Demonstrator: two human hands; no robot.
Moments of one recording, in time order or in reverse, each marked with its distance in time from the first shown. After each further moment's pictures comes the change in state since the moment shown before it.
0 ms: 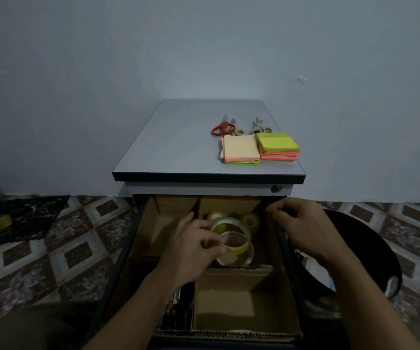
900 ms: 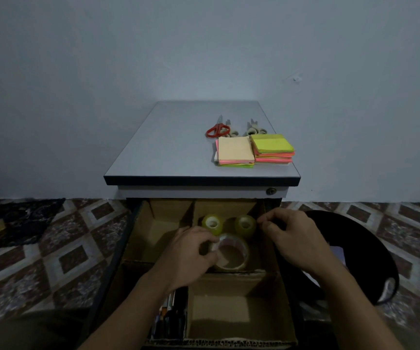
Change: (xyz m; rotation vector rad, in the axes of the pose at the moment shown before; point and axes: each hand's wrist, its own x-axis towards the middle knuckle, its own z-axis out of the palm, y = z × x) left_hand 0.011 -0.007 0.007 0.071 -0.124 0.033; right_hand -0.007 0.007 0.009 -0.079 -0.032 -0.006
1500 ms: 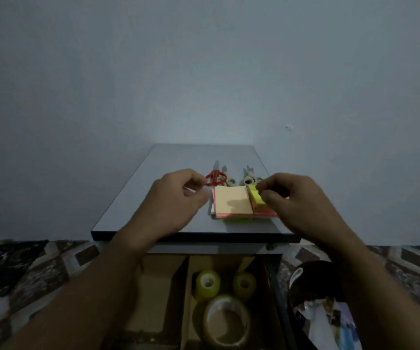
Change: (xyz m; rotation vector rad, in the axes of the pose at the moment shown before) left_hand 0.073 0.076 -0.148 -0.211 0.446 0.139; right_hand 0.088 -0.078 -0.073 0.028 0.219 -0.226
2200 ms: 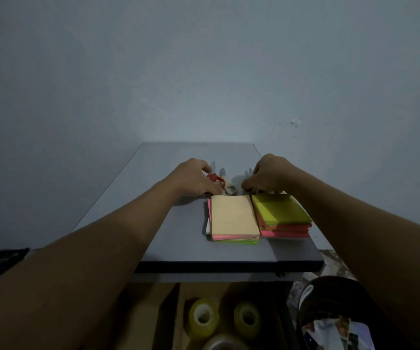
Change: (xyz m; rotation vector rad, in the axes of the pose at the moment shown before) left_hand 0.161 -0.059 0.072 0.113 -0.326 -0.201; right_hand 0.174 0.061 0.054 -0.425 -0.301 0.287
